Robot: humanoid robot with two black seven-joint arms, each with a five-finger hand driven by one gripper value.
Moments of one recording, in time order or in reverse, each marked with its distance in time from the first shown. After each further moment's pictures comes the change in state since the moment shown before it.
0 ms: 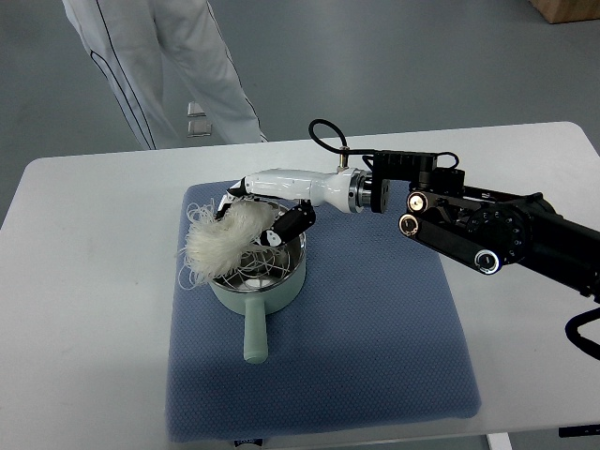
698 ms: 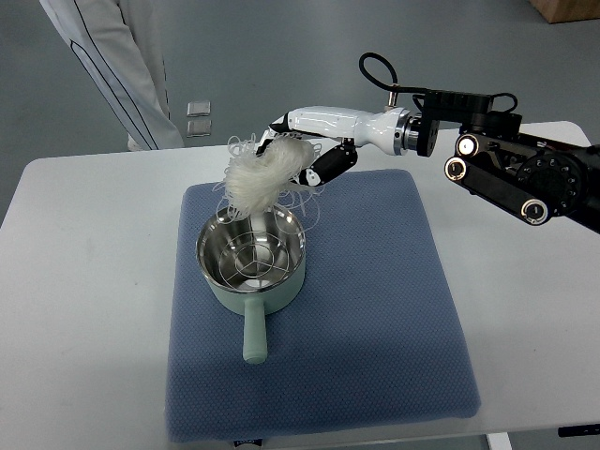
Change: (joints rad) left arm 0.000 0.000 0.001 0.000 0.000 0.000 0.000; right arm 0.106 -0.128 0.020 0.007 0.043 0.022 0.002
